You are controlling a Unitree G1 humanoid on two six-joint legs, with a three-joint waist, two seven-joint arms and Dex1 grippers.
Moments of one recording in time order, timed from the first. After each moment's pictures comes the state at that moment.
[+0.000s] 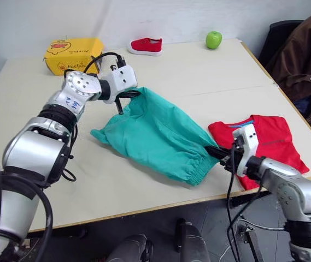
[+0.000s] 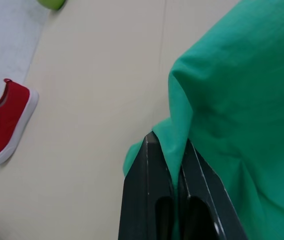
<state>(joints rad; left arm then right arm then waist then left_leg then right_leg) -1.44 0.39 -0.35 1.36 0.22 -0.31 -0.65 -0.25 -0.66 -0.18 -0.19 0.74 0.76 0.61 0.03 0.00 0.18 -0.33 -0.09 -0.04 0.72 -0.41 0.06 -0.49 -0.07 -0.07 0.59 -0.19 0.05</state>
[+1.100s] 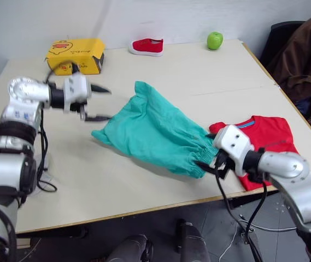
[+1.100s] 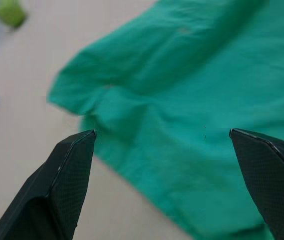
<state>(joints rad) -1.08 0.67 -0.10 1.02 0.06 -0.48 -1.34 -0.15 -0.89 -0.04 -0.60 0.43 0.62 0.77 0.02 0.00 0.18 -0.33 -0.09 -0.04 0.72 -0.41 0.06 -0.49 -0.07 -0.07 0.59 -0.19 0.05</state>
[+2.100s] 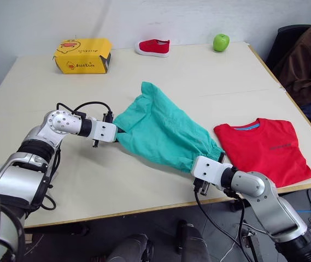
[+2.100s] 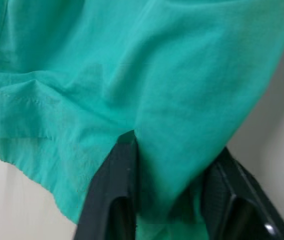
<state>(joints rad) -1.08 0.61 -0.31 1.14 0.33 -0.77 -1.01 -0.12 -0.80 0.20 -0.42 -0.02 0.30 0.71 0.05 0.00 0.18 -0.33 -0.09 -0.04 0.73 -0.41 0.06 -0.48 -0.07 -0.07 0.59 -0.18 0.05</state>
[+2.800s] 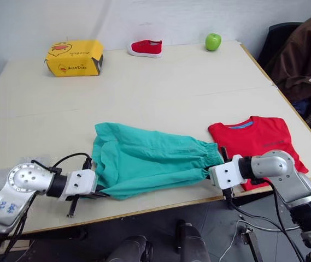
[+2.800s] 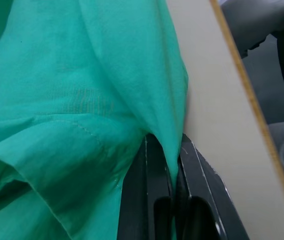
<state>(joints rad) -0.03 0.91 -0.02 -0.41 -0.13 0.29 -1.18 -0.35 -0.92 0.21 0.08 0.06 -0.46 1.21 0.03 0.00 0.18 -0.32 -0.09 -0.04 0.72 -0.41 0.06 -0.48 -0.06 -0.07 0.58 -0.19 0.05</state>
